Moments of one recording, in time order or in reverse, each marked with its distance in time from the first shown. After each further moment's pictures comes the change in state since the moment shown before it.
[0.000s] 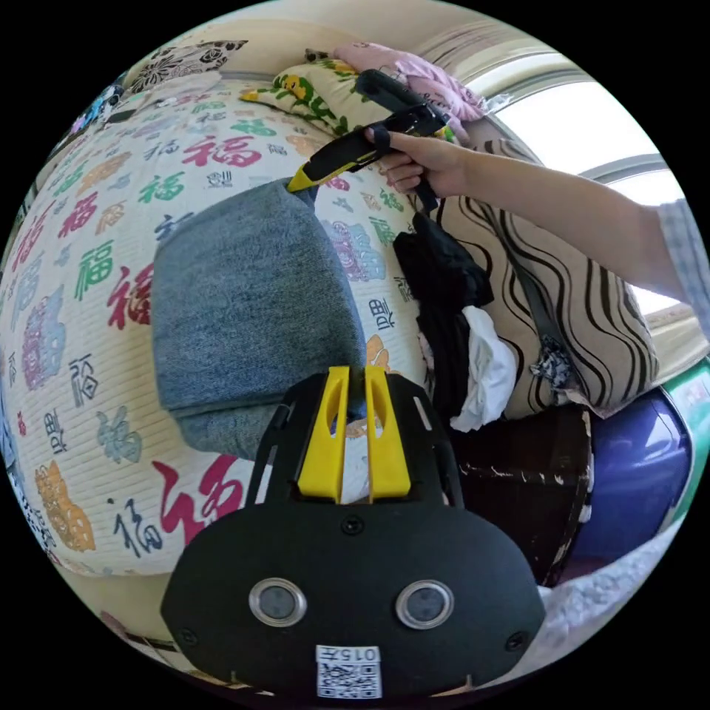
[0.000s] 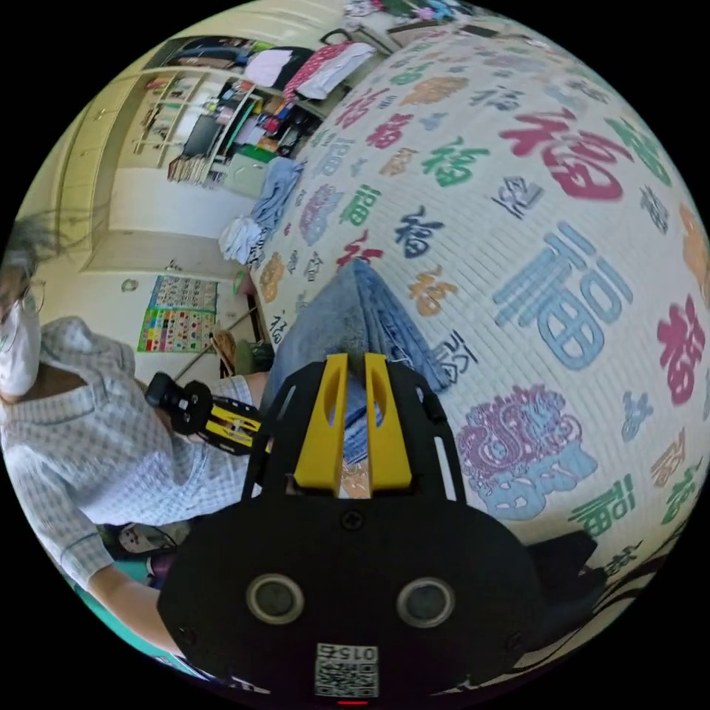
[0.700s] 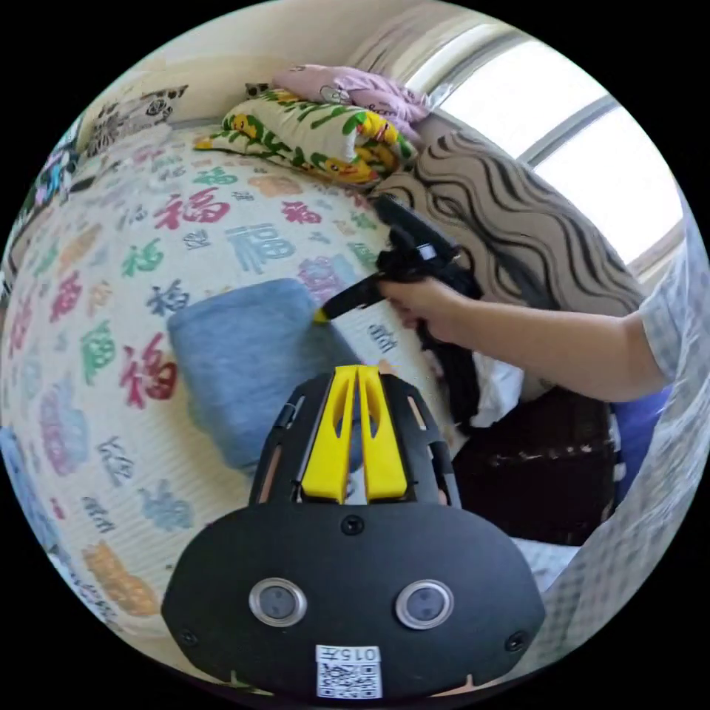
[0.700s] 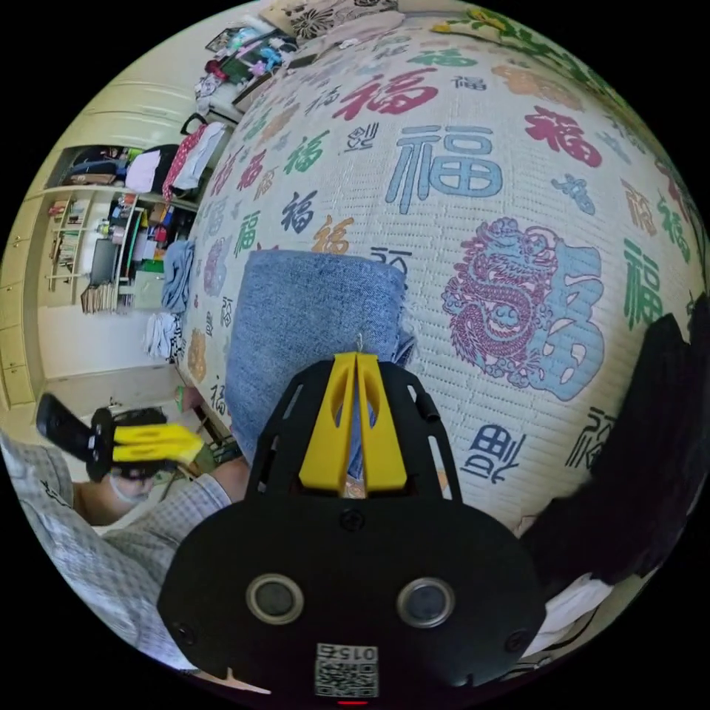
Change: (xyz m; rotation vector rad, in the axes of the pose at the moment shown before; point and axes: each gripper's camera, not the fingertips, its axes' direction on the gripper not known) left arm 0.000 -0.035 -0.017 0.053 -0.080 0.248; right arm 0.010 0.123 0.050 0.332 0.188 0.426
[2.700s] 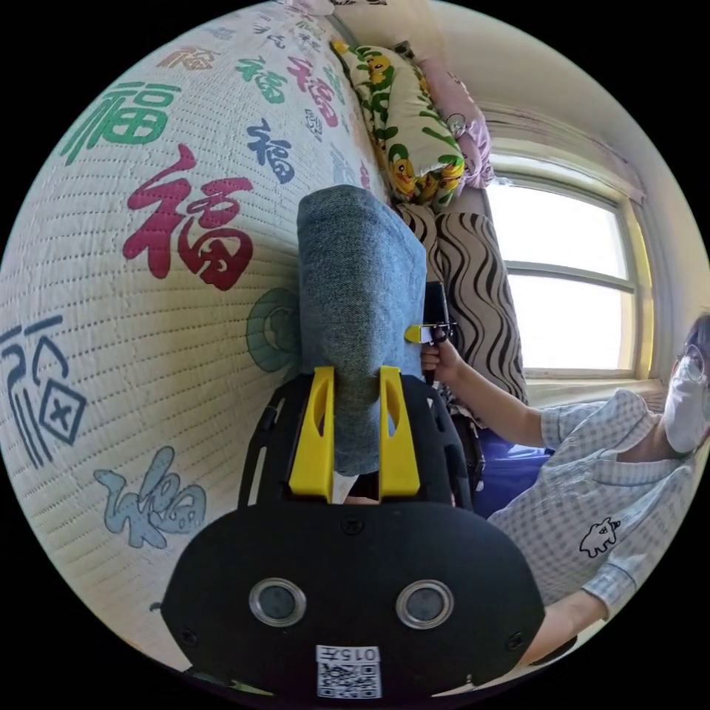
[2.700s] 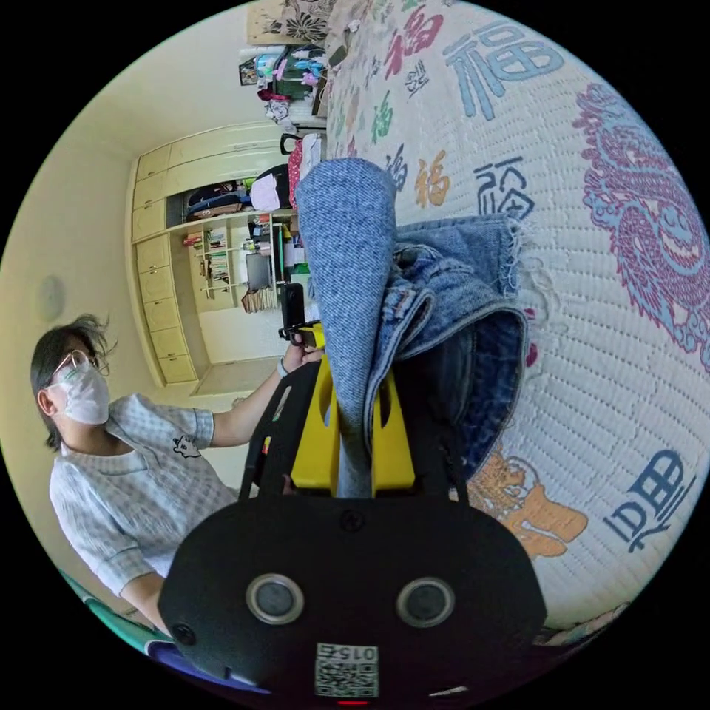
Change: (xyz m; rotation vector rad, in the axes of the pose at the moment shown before) left arm -0.471 0.125 -0.066 -0.028 0.695 -0.420; right arm 0.197 -0.038 0.138 -0.101 -0.743 -0.017
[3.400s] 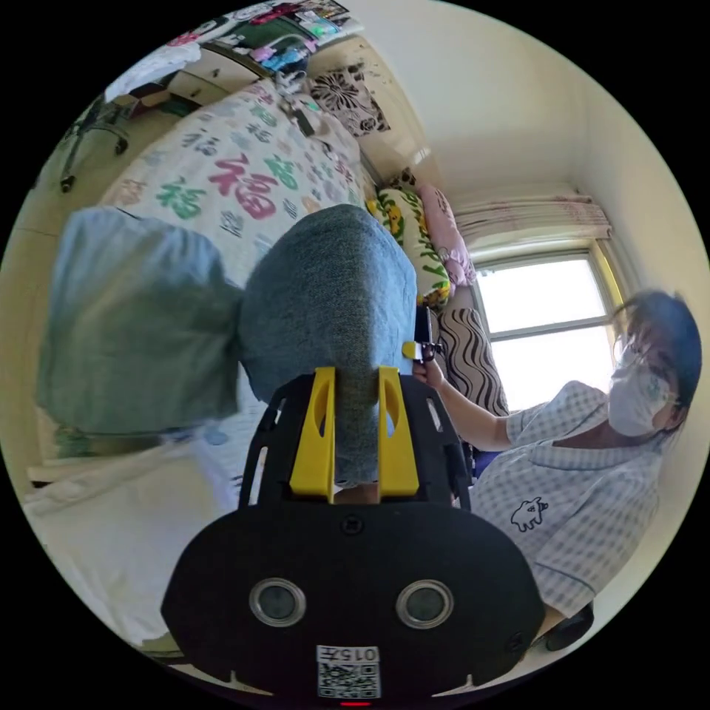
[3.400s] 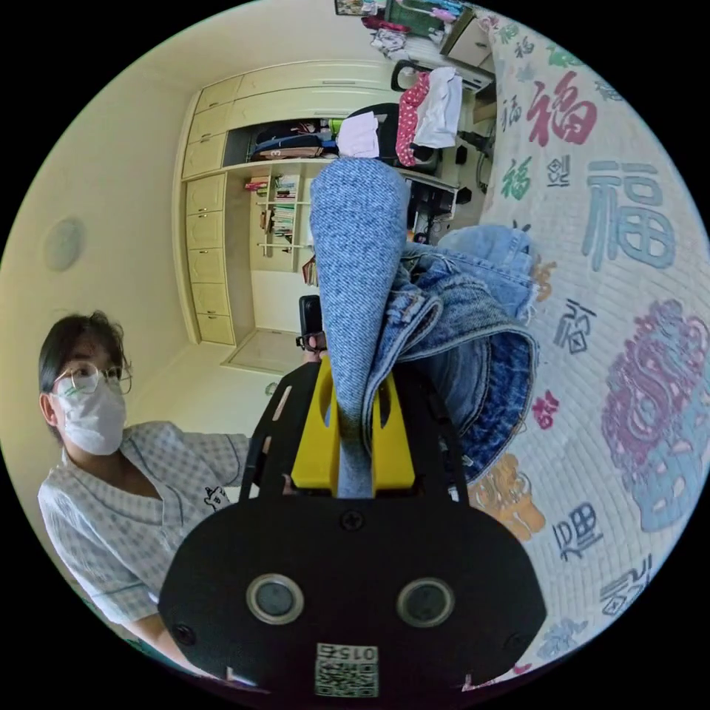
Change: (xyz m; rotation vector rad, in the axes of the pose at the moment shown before) left arm -0.019 0.118 -0.545 0.324 -0.196 -0.009; right arm -0.131 -0.247 0.419 -0.121 -0.224 -0.246
